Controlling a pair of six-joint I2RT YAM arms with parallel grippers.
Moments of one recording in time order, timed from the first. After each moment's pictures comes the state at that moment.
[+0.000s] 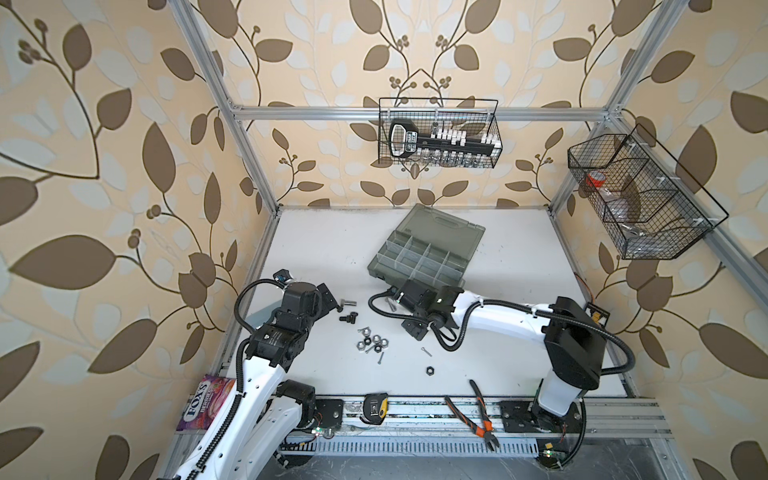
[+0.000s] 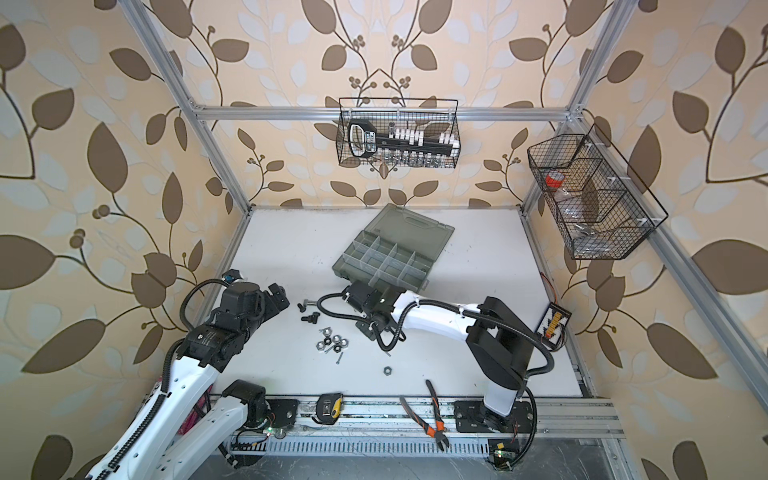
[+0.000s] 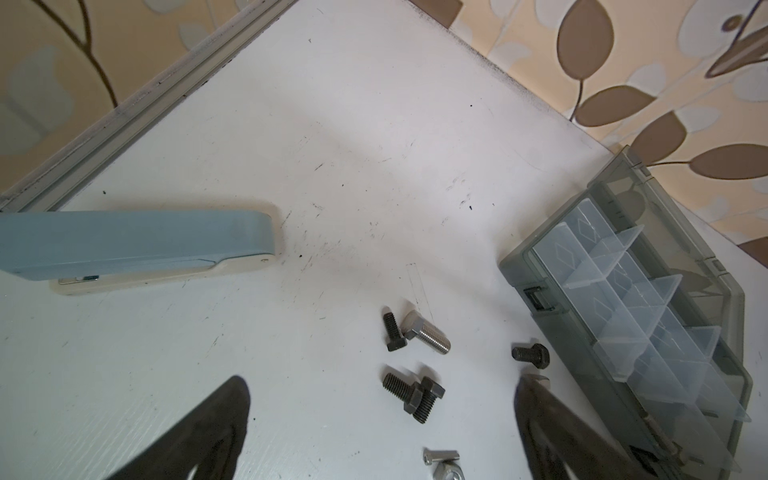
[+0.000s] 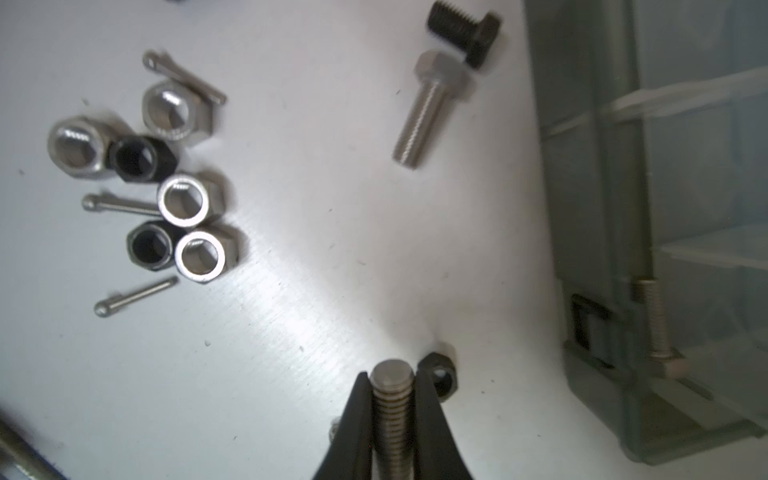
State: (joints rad) left arm -0.22 0.69 0.66 -0.69 -0.30 -0.71; right arm 0.95 1.72 1.23 -0.66 0.18 0.09
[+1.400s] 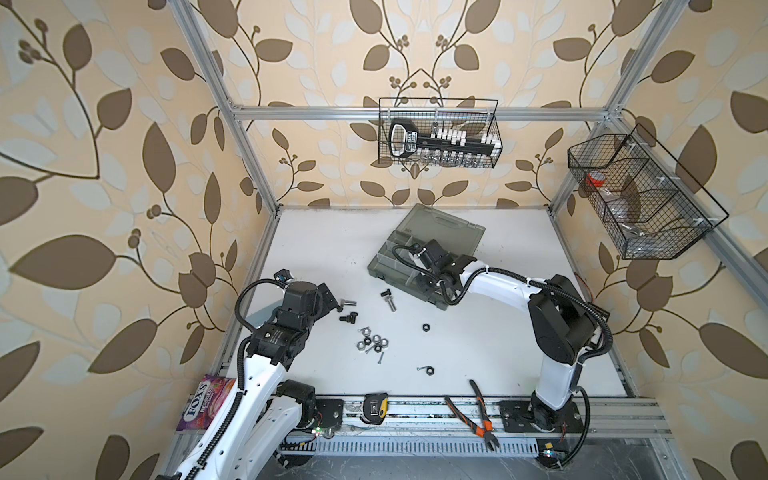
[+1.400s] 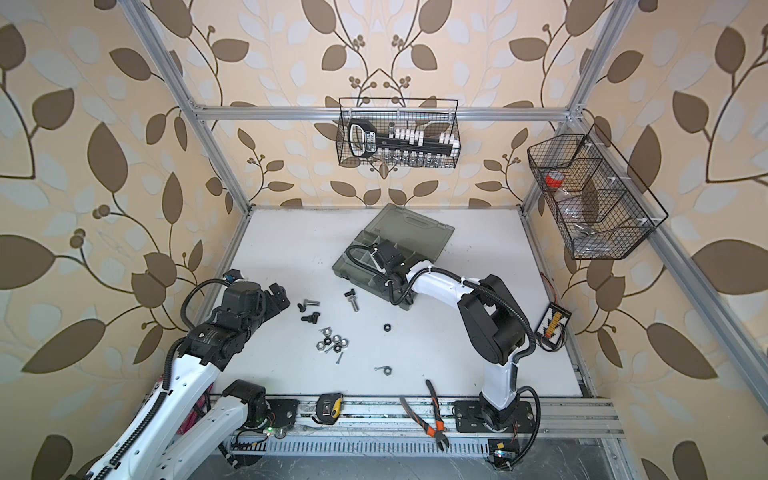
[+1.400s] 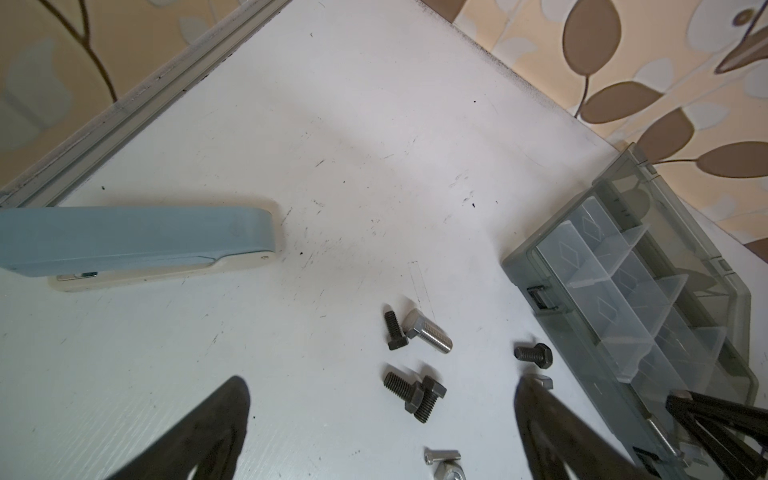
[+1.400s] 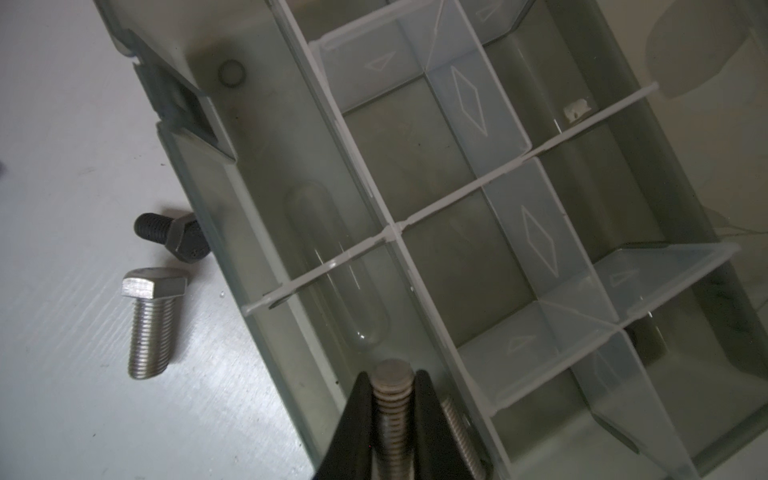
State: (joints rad) left arm -0.22 0.71 0.66 -0.69 -0.30 -0.72; right arm 0.67 1.88 1.33 -0.48 0.17 0.06
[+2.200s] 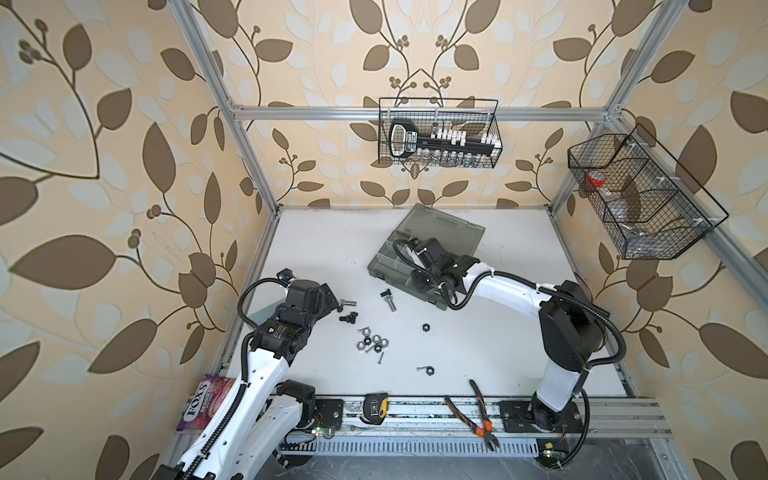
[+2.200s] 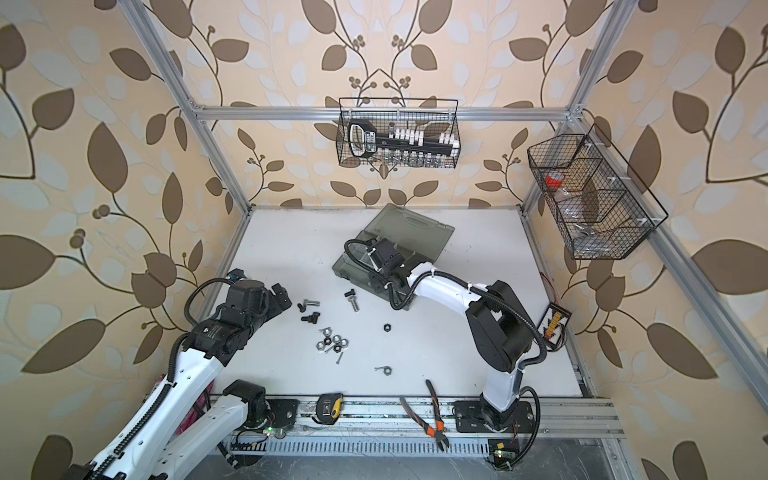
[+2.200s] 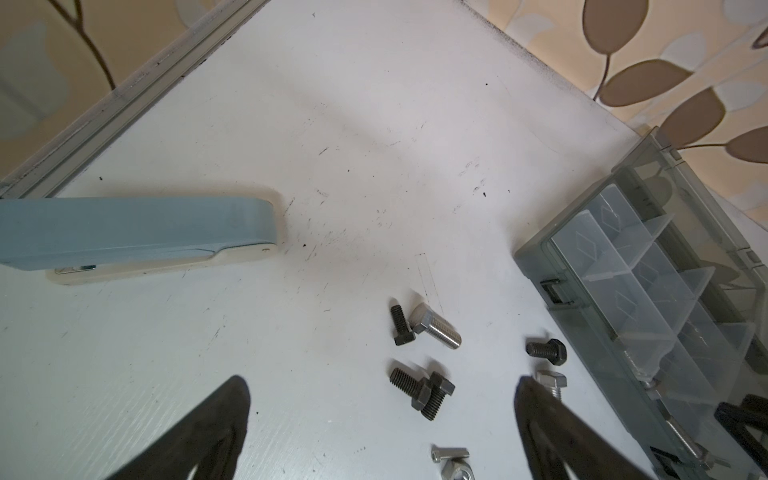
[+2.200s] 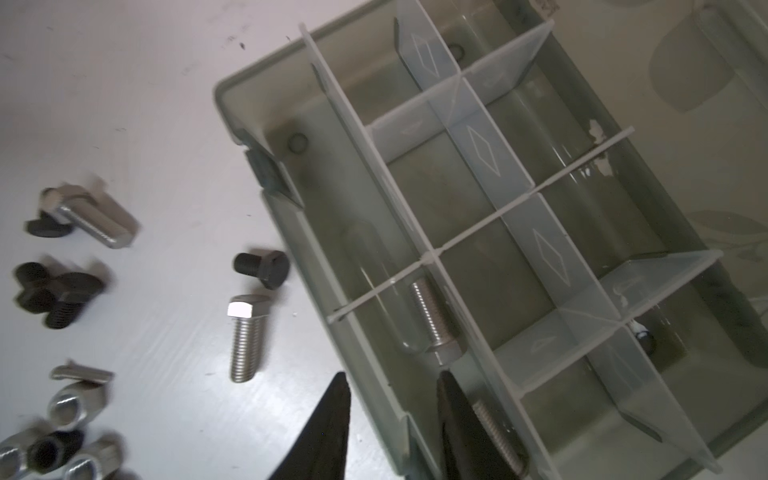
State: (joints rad) left arm -0.22 0.75 0.66 -0.69 -0.29 -0.72; right arm 0.73 1.80 1.33 -0.45 0.15 0.19
